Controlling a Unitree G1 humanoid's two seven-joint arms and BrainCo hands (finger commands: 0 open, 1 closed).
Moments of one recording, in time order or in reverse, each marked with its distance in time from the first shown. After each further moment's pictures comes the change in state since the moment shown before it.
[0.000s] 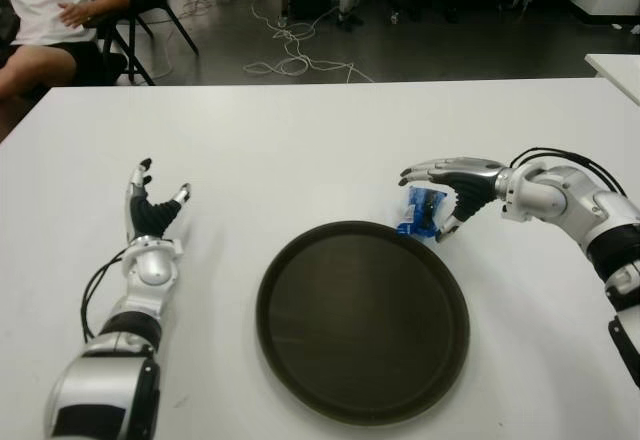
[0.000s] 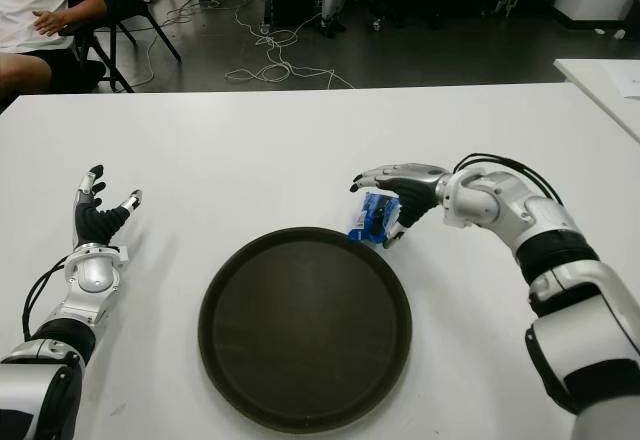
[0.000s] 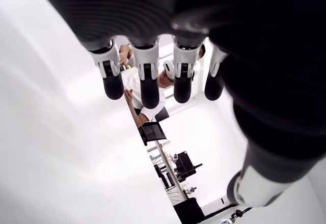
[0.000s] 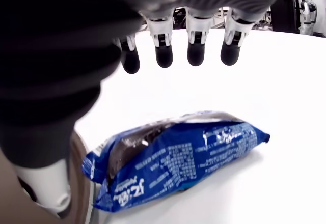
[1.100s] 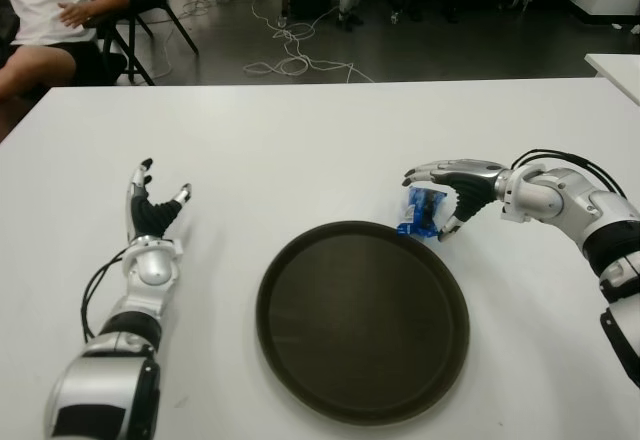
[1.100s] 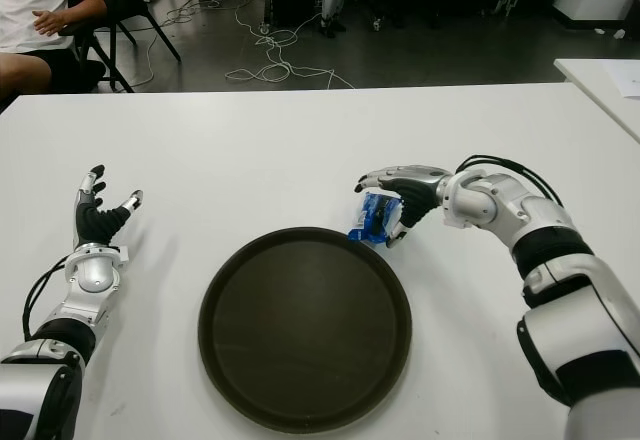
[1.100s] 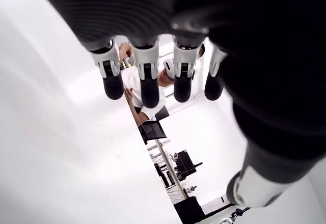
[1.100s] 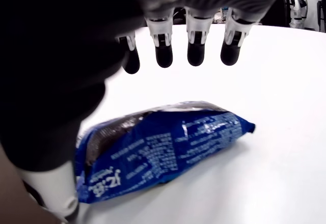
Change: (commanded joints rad) left arm -0.004 0.000 0.002 0.005 -0.002 0.012 -0.004; right arm -0.036 0.021 0.038 0.119 -0.063 -0.007 -0.073
